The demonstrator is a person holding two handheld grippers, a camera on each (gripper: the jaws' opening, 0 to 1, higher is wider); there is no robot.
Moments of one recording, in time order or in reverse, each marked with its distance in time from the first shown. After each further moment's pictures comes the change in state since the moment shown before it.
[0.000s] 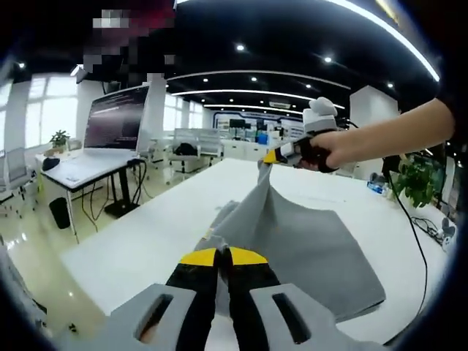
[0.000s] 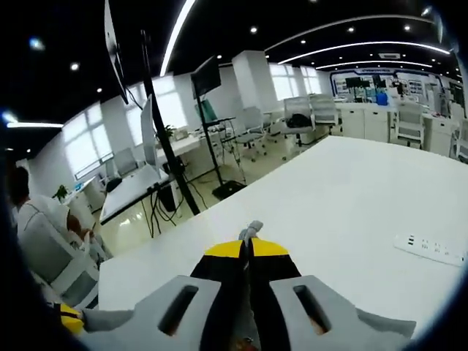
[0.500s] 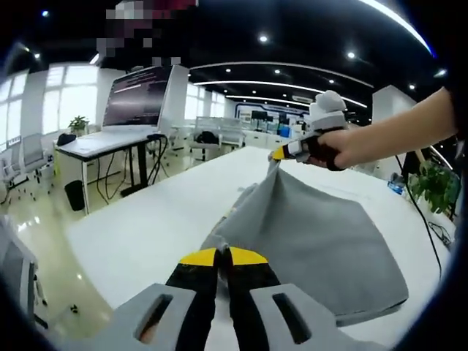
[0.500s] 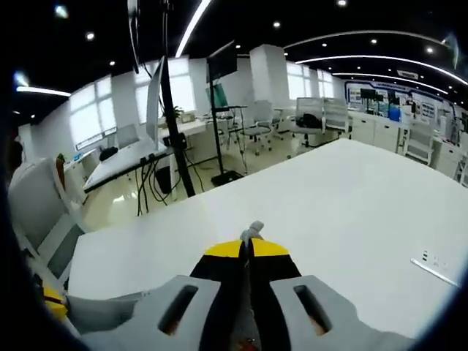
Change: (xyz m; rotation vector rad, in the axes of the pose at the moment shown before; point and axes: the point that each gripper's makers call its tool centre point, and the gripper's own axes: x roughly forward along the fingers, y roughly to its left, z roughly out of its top) left arm 0.019 0.016 -0.035 -0.041 0.057 0.108; right arm 0.040 0.014 -0.028 -0.153 0.033 0.022
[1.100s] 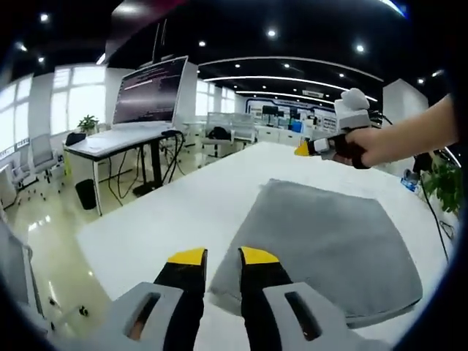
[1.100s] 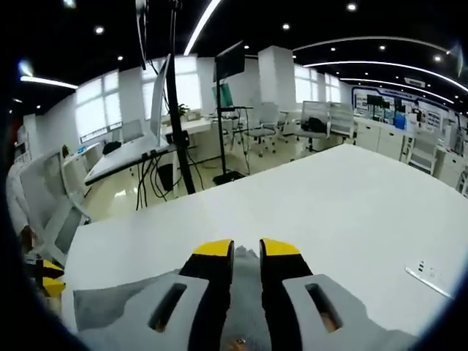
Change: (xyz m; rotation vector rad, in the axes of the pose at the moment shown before) left arm 0.015 0.034 0.000 0.016 0.038 0.066; right arm -0.006 -0.018 -0.003 -0.039 -0.005 0.017
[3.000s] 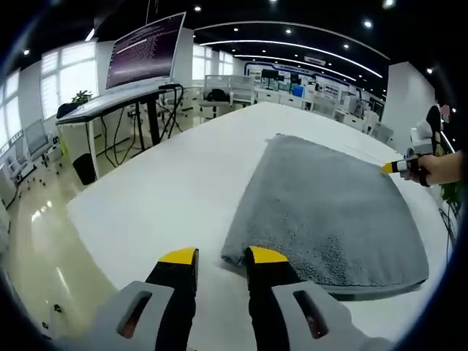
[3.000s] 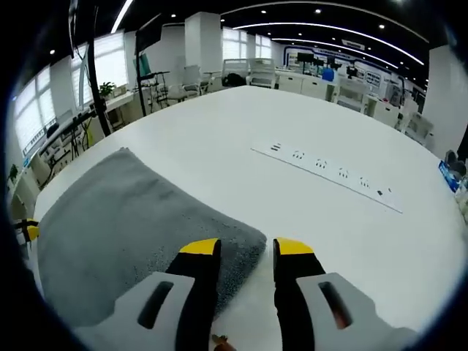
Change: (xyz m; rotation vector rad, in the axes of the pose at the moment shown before) left arm 0.009 0.004 -0.046 0.030 0.213 -0.050; right arm -0.171 -0.173 -0.167 0.193 0.249 -0.399
